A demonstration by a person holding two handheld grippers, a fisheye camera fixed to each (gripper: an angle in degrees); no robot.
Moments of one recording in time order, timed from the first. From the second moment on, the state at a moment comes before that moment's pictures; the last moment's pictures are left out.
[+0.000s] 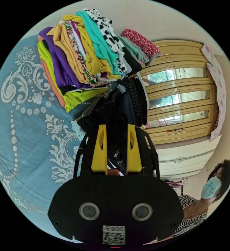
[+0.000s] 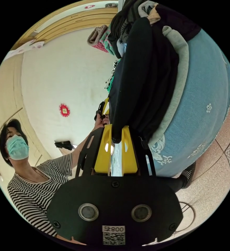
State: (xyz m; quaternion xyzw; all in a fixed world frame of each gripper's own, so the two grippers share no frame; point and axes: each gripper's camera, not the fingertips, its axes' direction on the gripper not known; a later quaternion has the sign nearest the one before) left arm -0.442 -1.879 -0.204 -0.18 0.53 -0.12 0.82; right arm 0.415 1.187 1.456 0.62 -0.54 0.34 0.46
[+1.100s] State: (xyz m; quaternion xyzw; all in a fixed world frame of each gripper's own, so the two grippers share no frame) left arm -0.332 -2.121 -0.515 -0.14 0.17 0.14 0.96; right arm 0.496 1.174 1.248 0.43 0.01 0.50 0.75
